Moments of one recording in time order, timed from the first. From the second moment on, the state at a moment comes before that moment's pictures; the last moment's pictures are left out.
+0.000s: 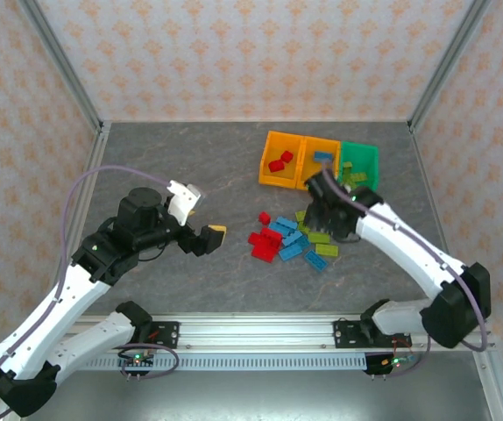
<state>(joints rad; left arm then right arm) -0.54 0.82 0.95 -0.66 0.28 -0.03 0.65 1.27 1.07 -1.07 0.20 0.86</state>
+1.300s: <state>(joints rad) -0.56 0.81 0.91 -0.68 0.41 0.05 0.78 1.49 0.95 -0.90 0.15 0.71</state>
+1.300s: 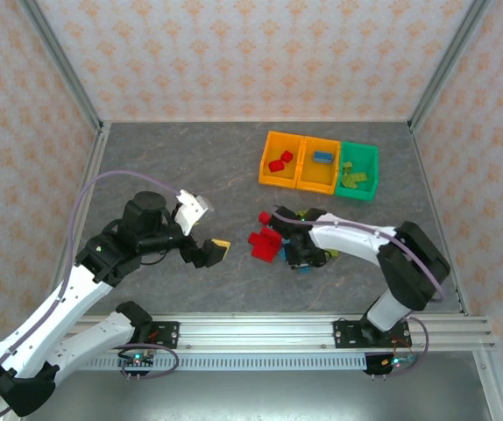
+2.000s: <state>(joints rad) -0.56 0.81 0.92 -0.71 0.39 0.07 0.34 2.10 1.85 -0.84 0.32 0.77</state>
